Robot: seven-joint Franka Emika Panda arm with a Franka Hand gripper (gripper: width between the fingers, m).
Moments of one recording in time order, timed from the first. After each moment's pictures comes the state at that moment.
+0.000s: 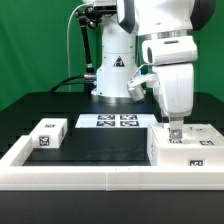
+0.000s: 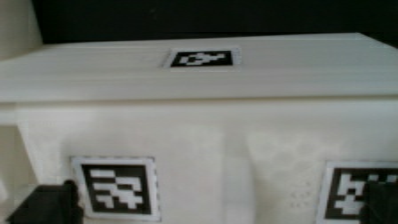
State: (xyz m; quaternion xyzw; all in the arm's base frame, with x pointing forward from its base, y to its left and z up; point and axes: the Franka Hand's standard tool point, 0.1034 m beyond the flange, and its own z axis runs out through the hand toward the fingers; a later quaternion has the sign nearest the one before) arm 0.570 0.060 0.058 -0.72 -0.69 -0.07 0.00
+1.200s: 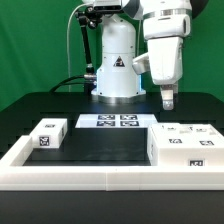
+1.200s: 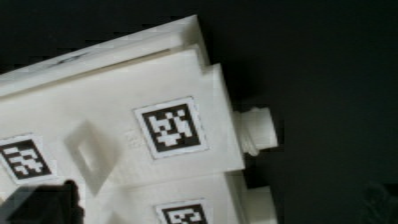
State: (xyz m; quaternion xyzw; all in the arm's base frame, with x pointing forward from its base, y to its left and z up) arm 0.508 0.071 0.090 -0.80 -0.60 -0.08 -0.01
